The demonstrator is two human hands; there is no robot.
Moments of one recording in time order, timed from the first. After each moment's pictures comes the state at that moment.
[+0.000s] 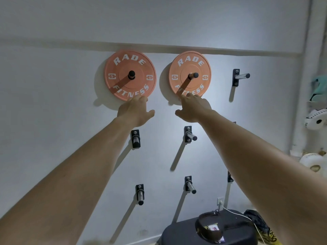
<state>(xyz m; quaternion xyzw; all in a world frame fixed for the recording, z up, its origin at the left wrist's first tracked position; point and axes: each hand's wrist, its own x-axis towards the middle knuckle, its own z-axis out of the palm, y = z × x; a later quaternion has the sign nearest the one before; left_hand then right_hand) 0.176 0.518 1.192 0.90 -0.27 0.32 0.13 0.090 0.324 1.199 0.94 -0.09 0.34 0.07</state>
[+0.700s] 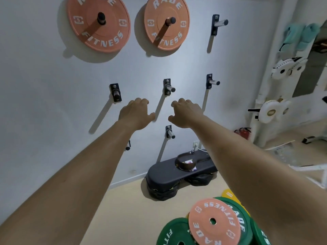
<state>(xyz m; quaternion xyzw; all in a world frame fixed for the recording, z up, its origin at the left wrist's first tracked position) 0.026 0.512 1.021 0.92 -0.32 0.17 0.12 -0.064 0.346 1.017 0.97 -0.16 0.17 0.01</state>
